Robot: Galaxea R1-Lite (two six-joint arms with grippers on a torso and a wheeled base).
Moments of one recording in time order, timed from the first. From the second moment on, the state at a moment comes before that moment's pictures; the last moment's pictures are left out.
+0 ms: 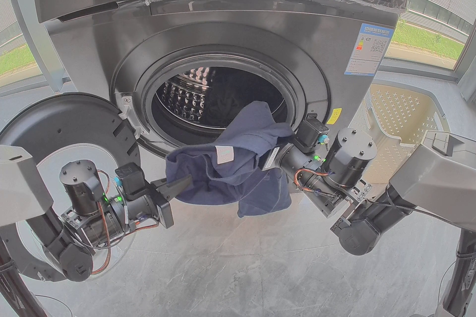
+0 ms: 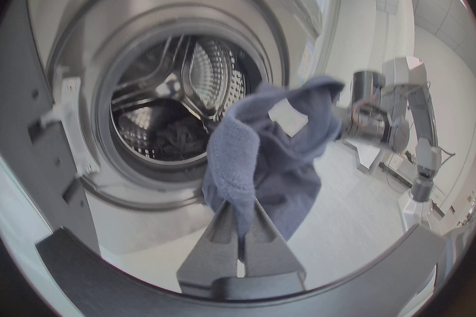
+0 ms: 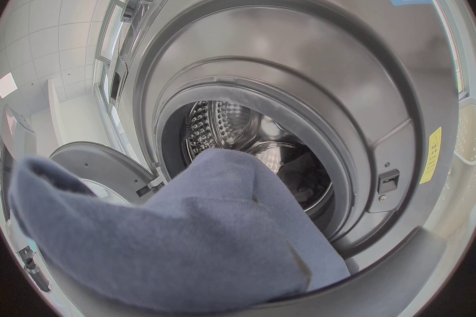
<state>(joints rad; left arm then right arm) -0.38 1.92 -0.35 -1.53 -0.36 0.04 0.69 2.17 -0.92 -1.50 -0.12 0.18</state>
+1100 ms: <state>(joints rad) -0.37 2.22 -0.29 -1.55 -0.47 0.16 0.72 2.16 -0.95 -1.50 -0.12 0.18</state>
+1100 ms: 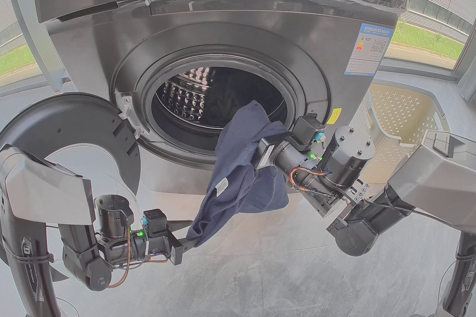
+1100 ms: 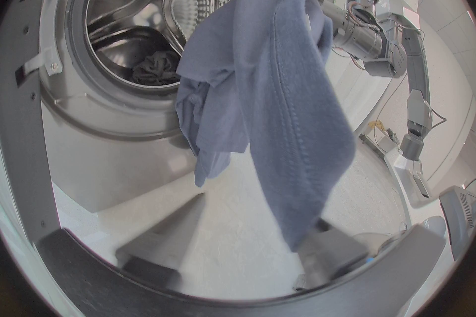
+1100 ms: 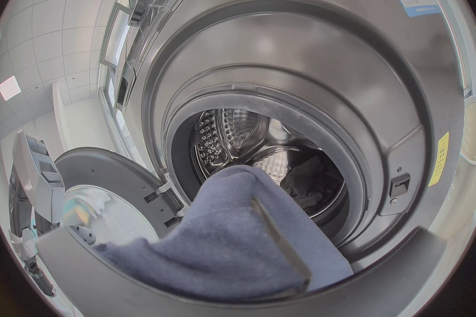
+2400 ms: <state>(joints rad) -0.48 2.10 -0.56 -1.55 -0.43 0.12 0.76 2.18 -0.95 -1.50 -0.12 0.18</state>
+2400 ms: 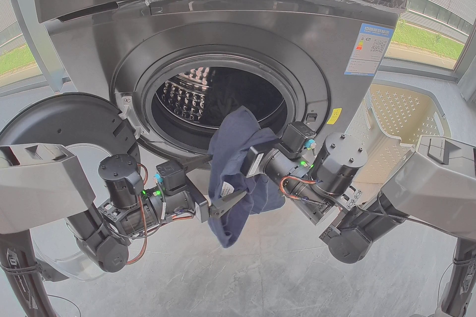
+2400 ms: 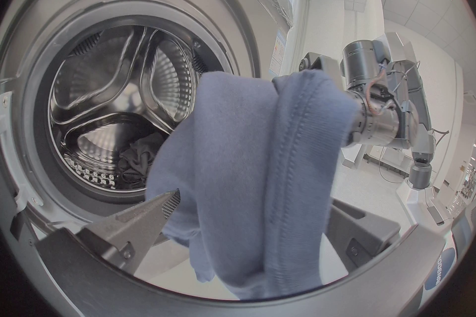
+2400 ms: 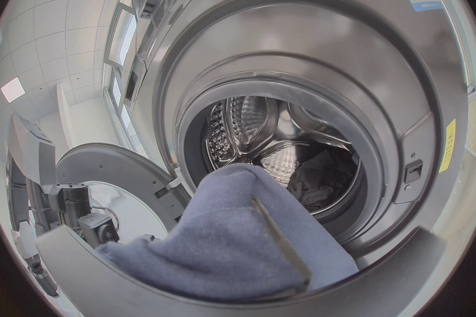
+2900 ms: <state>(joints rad) -0.48 2.22 -0.67 -1.55 -0.41 0.11 0.81 2.17 -0.95 -1.49 -0.14 0.18</state>
